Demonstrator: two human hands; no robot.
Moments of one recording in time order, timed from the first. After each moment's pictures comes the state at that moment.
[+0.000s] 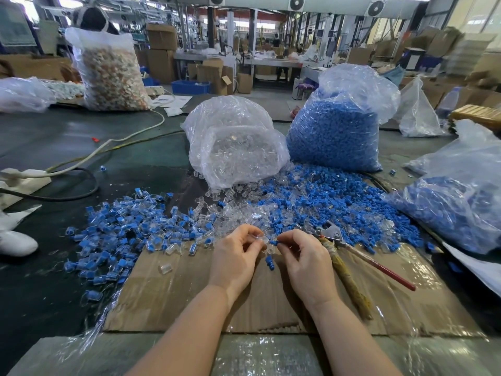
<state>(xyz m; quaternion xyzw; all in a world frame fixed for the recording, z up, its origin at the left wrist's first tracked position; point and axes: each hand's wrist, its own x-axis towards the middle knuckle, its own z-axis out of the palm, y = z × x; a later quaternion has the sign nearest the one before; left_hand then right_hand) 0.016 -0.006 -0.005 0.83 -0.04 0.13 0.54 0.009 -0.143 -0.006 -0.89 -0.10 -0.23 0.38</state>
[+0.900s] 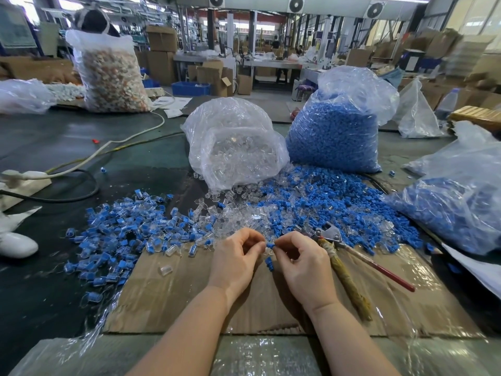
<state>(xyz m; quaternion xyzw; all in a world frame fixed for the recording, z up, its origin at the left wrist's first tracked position) 0.016 -0.006 -0.005 0.82 -0.03 0.10 0.56 0.007 -0.142 -0.005 -0.87 -0.14 -0.25 0.40</state>
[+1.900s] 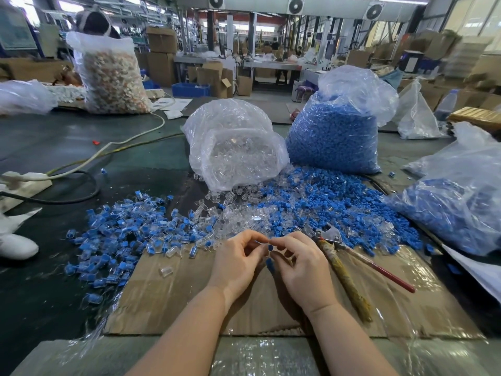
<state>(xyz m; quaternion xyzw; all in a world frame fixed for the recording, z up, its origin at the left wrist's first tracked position) 0.016 -0.005 -0.003 0.80 -0.06 0.06 0.60 0.006 -0.141 -0.002 -0.89 -0.16 -0.23 0.35</state>
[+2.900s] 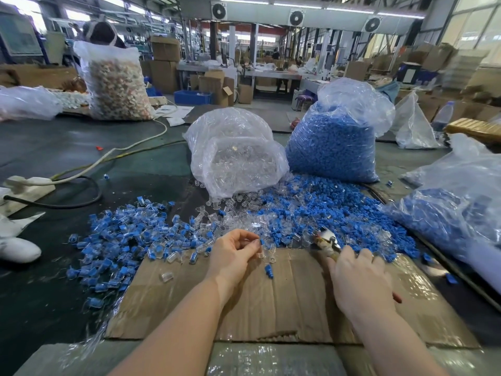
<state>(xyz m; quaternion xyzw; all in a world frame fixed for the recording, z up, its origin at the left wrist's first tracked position) 0.022 0.000 0.010 0.68 0.06 0.00 0.73 -0.010 -0.191 0.027 -0.99 0.13 -0.06 -0.04</state>
